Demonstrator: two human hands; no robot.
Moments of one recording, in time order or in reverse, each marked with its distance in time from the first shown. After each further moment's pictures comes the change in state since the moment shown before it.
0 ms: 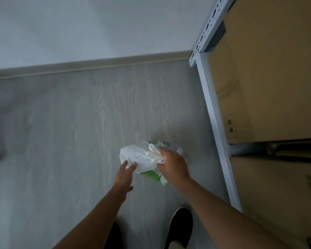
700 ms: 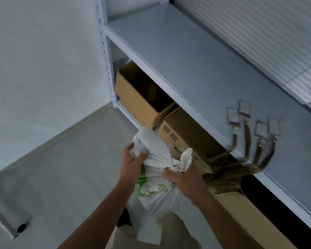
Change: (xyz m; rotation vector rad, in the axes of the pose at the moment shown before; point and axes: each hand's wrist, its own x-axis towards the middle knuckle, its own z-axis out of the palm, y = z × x) left_hand -0.602 0.087 -0.038 0.352 -0.504 0.617; right_hand -0.567 -0.220 -0.341 1.020 0.601 0.516
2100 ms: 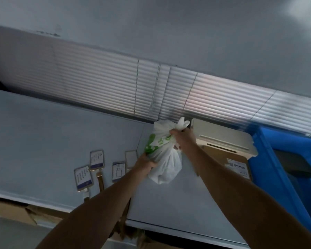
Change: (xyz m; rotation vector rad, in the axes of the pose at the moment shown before) left_hand -0.018 0.034 0.595 0.525 -0.752 0.097; right_hand 0.106 0.069 -0.562 0.275 0.837 0.122
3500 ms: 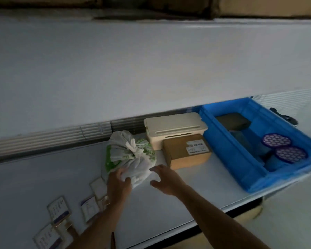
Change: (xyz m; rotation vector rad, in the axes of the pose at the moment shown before) left_hand -0.005 0.000 0.030 0.587 0.220 0.388; right_hand -0.058 0.132 -0.045 -0.675 -0.180 -0.246
